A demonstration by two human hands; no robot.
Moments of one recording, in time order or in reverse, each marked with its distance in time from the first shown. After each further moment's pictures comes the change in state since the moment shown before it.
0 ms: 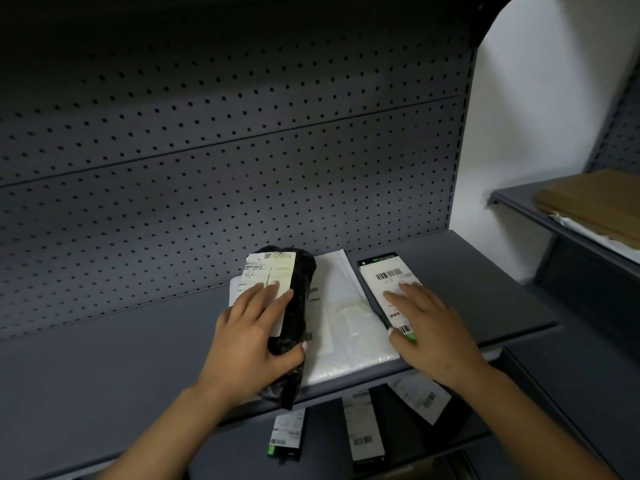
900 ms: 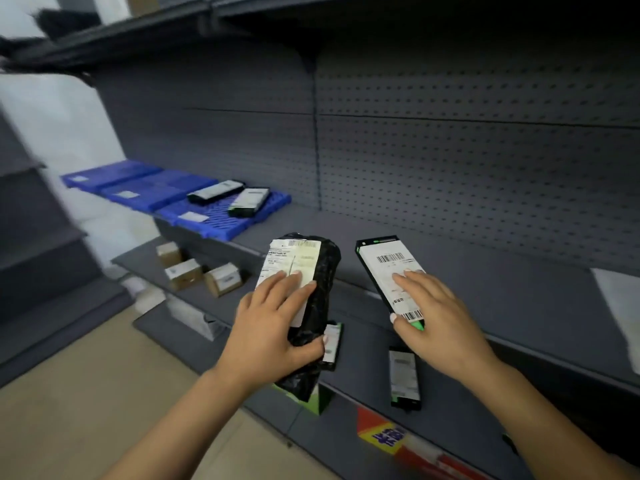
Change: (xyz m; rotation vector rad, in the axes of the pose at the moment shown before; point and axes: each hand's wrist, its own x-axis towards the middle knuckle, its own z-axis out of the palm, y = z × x) left_hand -0.437 -0.231 -0.215 0.241 0.214 -0.570; right_hand -0.095 -0.495 0.144 0.201 -0.115 -0.695
